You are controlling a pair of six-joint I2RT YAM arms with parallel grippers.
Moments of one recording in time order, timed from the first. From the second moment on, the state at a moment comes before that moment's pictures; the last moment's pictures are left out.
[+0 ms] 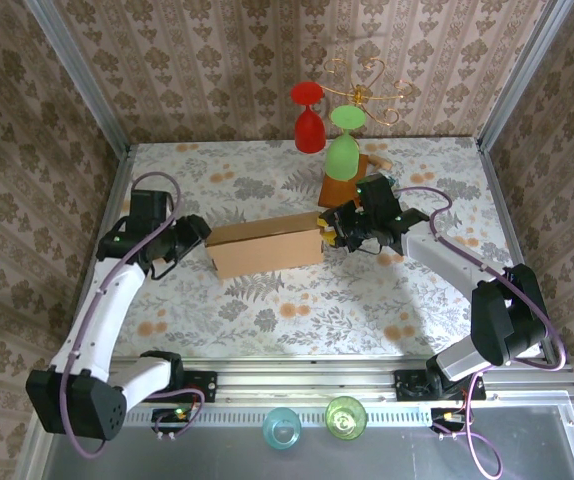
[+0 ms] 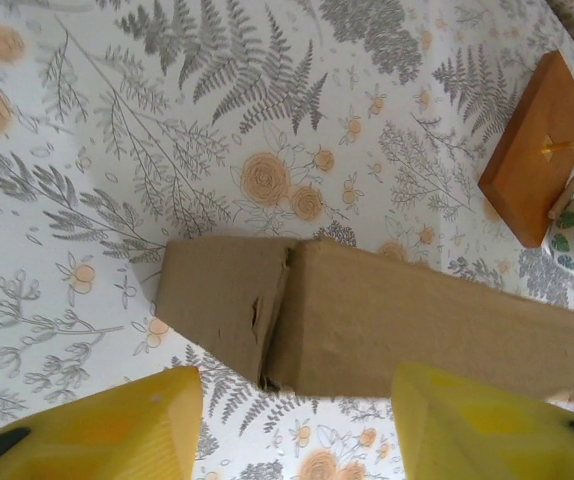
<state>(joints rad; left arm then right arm) -0.18 1.10 1.02 -0.82 0.23 -0.74 0.42 1.51 1.06 -0.32 -0.43 1.52</state>
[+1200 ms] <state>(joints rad) -0.40 0.73 0.59 -0.67 0.22 -0.88 0.39 1.07 0.76 -0.71 -0.22 0.83</state>
